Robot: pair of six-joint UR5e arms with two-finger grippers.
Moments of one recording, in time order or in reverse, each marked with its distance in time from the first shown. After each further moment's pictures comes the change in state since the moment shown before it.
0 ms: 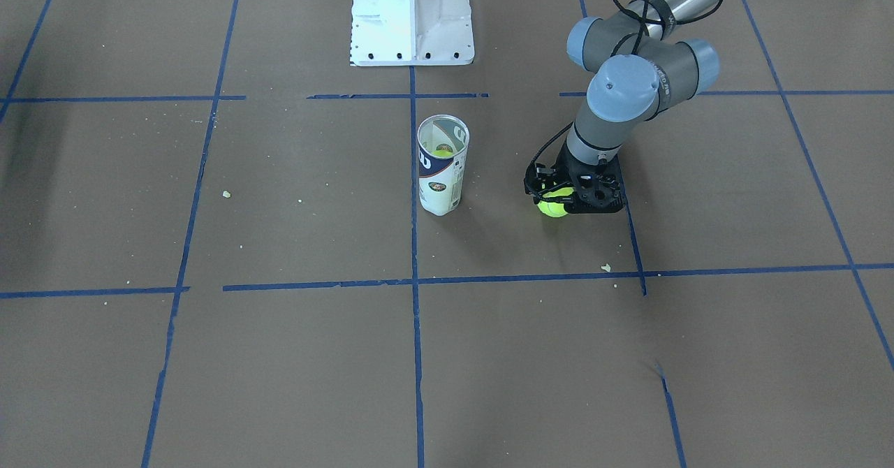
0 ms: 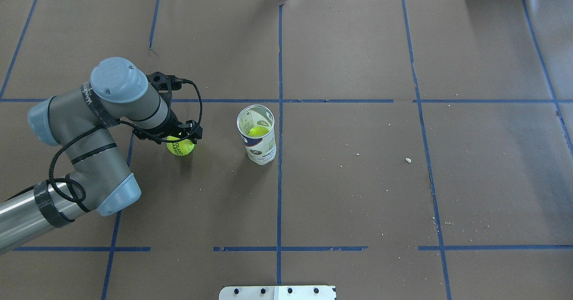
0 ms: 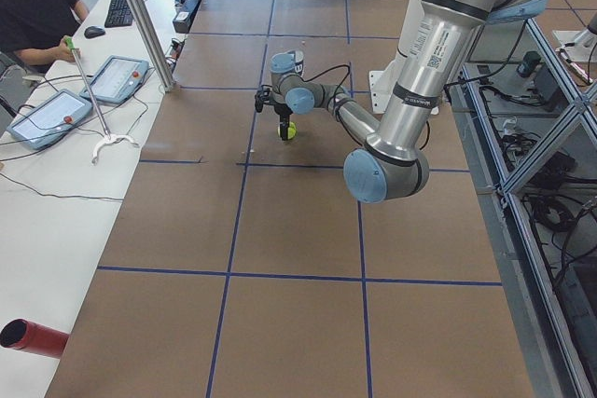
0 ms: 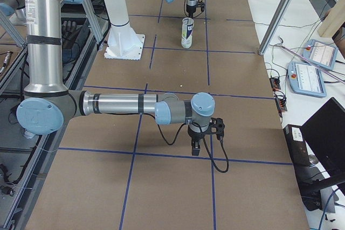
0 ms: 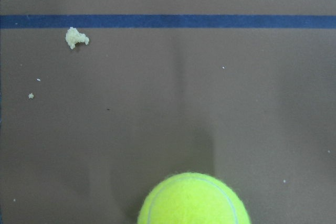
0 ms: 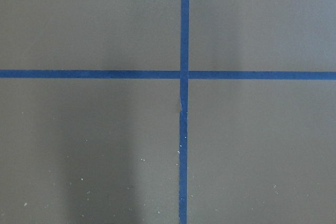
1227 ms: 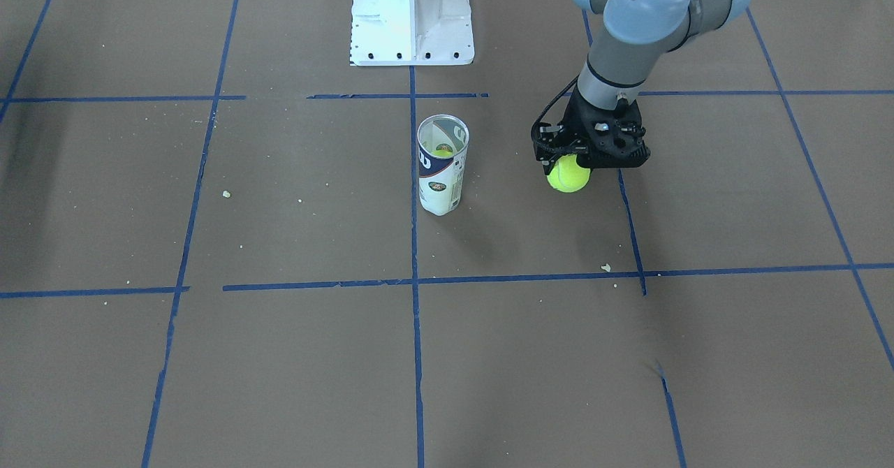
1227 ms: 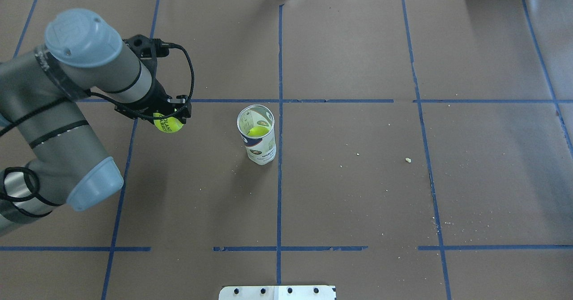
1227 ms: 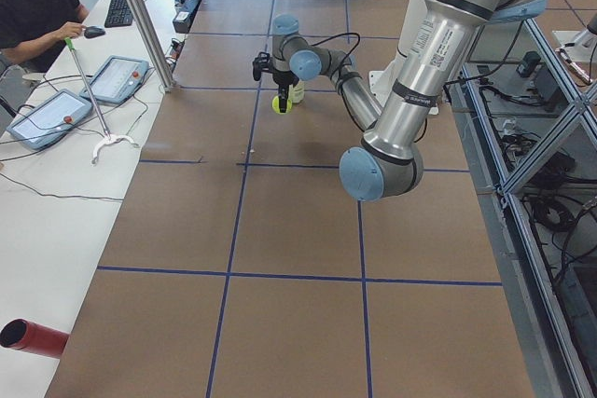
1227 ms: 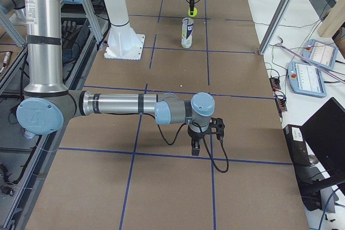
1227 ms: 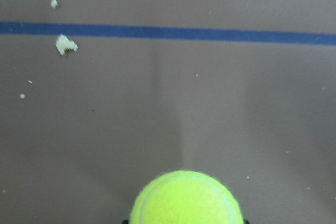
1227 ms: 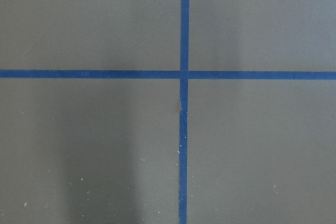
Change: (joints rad) left arm -0.104 -0.071 -0.313 0.392 -0.003 0.051; right arm 0.000 0.000 0.000 0.000 0.000 0.000
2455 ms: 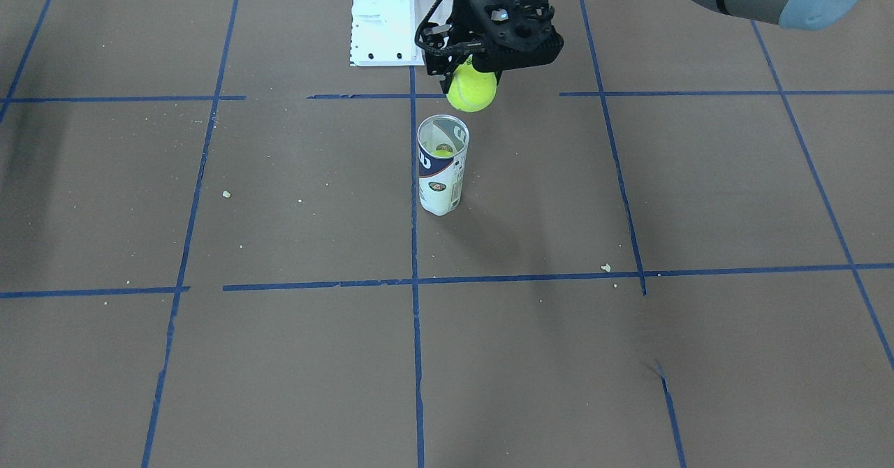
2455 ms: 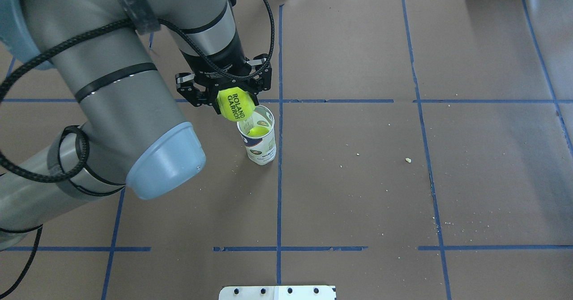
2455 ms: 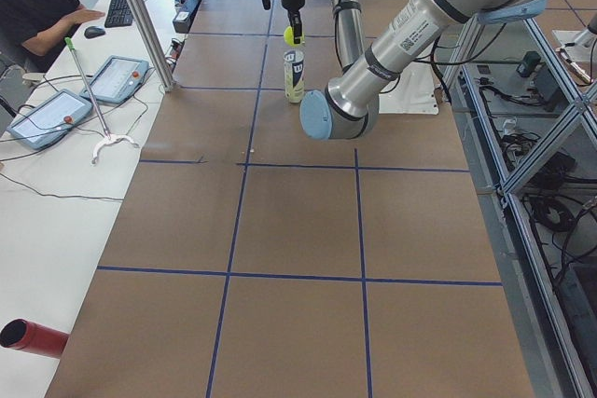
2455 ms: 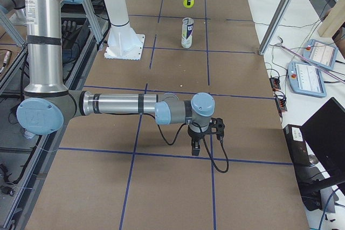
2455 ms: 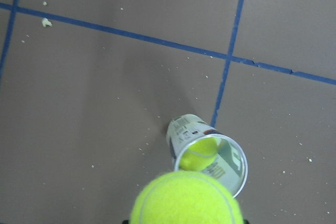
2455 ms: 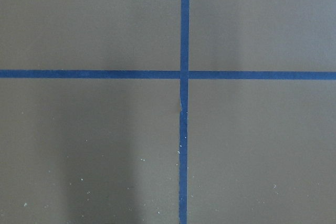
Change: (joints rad) left arm 0.050 -0.433 0.071 0.344 -0.110 -0.245; right arm 0.000 0.000 0.000 0.000 0.000 0.000
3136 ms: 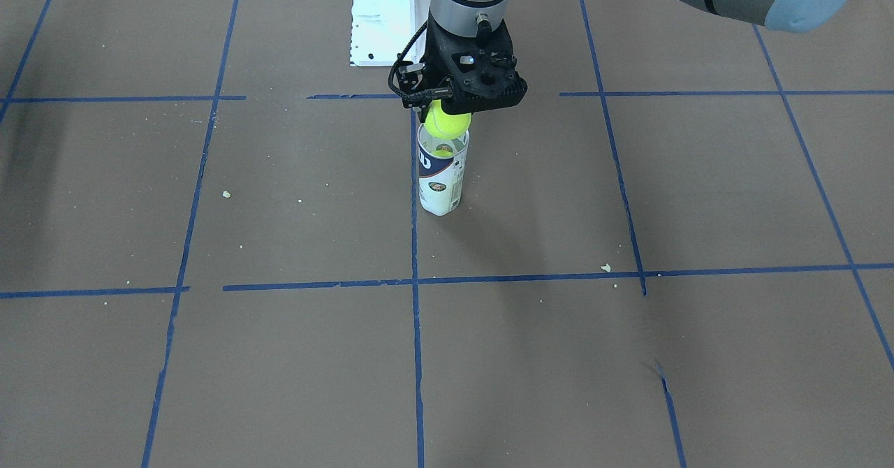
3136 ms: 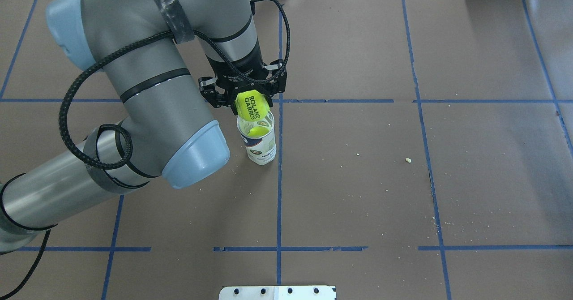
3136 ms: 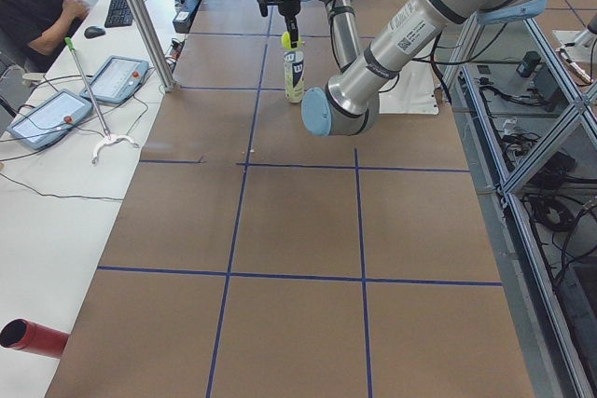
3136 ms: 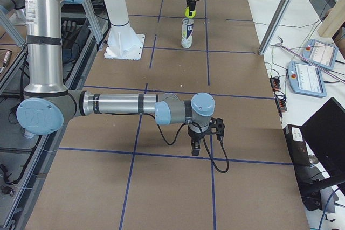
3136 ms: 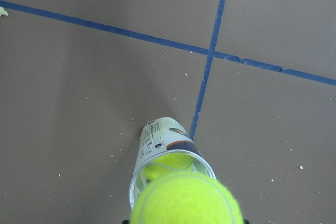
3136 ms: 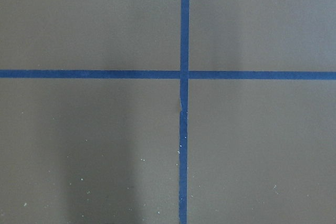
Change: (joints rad) left arm 0.016 -0.001 0.100 -0.110 0.004 -0.009; right arm 0.000 0.000 0.000 0.000 0.000 0.000
